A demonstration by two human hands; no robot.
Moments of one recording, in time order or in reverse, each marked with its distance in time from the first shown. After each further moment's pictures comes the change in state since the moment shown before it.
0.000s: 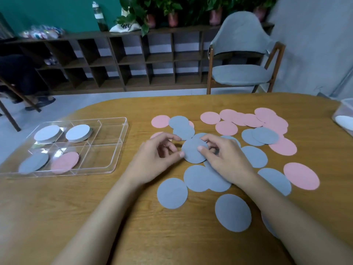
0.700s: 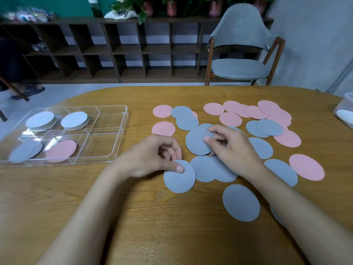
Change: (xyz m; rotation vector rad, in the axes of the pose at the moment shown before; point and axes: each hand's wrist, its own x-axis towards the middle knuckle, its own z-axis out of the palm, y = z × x) left_hand -0.012 0.003 -0.028 -0.049 -0.413 -0.129; right_hand -0.006 -0.007 0.005 0.030 0.021 0.055
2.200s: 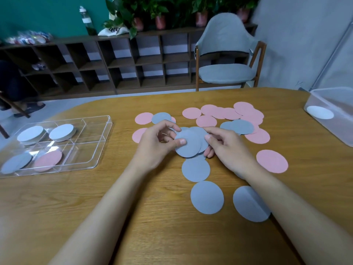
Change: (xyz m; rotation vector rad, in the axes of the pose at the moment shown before) left_hand 0.054 0.031 0.064 -0.111 0.459 0.180; right_hand -0.018 0.029 -0.051 0.126 0.029 0.137
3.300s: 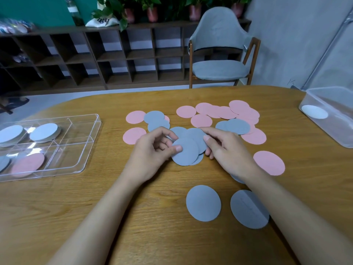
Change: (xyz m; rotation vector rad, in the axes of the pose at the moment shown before) left_hand -0.007 -0.010 0.005 -0.007 -0.039 -0.031; right_hand 0.000 0.004 -0.005 -0.113 0.007 -0.079
